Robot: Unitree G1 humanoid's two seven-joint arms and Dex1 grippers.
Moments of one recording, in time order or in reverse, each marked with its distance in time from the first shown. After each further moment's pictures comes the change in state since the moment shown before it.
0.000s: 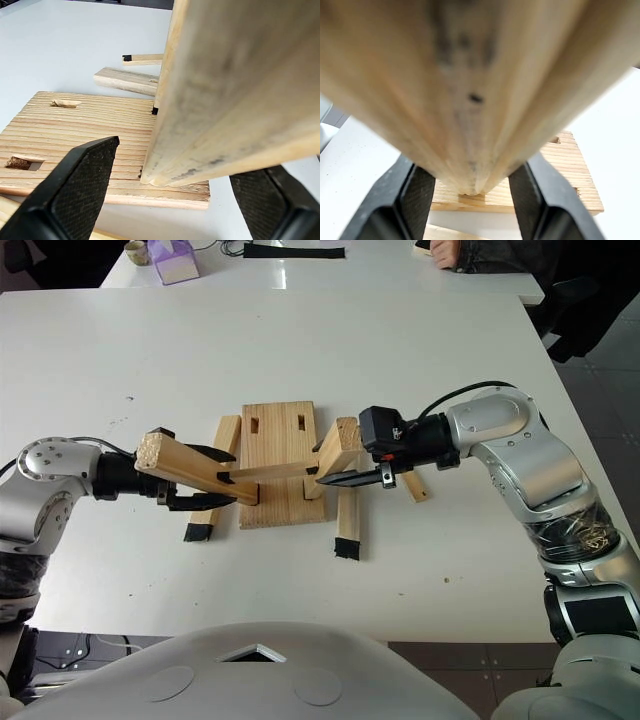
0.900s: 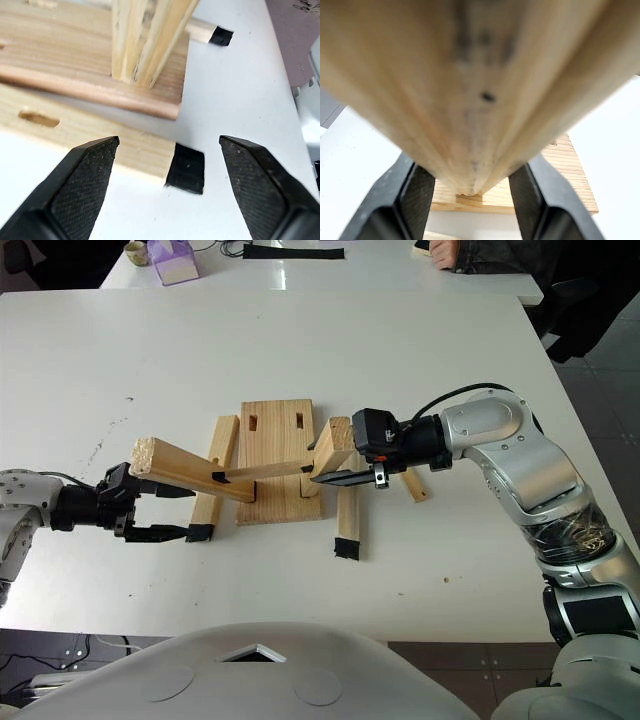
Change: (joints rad) left arm 0.169 0.128 0.065 0.222 0.061 -0.138 -0.118; right arm -0.001 0.000 0.021 -0.012 -0.011 -0.018 -0.043
